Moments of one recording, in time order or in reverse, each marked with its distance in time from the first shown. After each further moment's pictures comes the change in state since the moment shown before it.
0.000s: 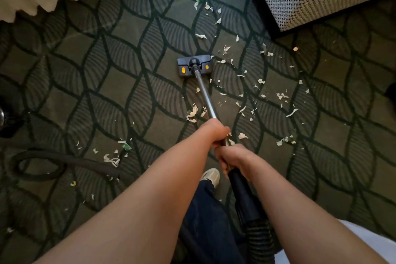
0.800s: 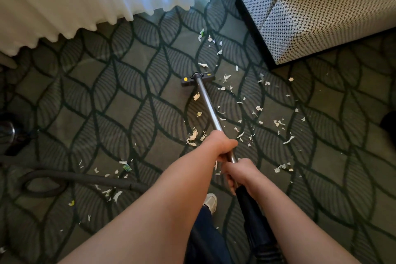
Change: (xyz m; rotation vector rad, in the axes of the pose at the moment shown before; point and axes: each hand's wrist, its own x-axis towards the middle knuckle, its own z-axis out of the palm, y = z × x) left_hand -0.027 0.063 -0.033 -0.070 0.018 0.005; right_hand -0.036 -0.032 -0.043 0.015 0.085 -0.121
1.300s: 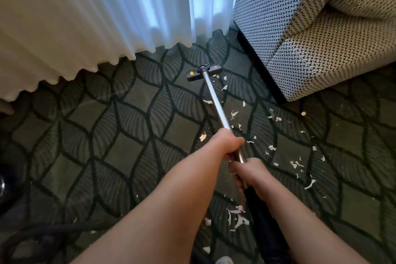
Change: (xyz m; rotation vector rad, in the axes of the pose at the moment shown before) left_hand 0.135 0.115 -0.136 0.030 0.076 0.143; right_hand 0.103 -0.183 -0.029 0.070 0.081 -0.140
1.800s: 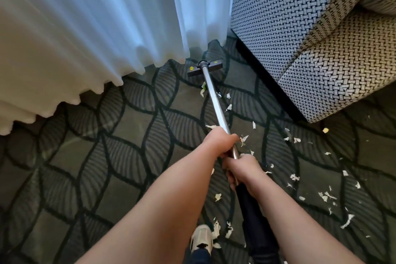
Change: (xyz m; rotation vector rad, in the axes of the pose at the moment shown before) left_hand 0.202 0.057 -0.104 0.087 0.040 0.056; right_hand 0.184 -0.153 0.024 0.151 0.042 0.012
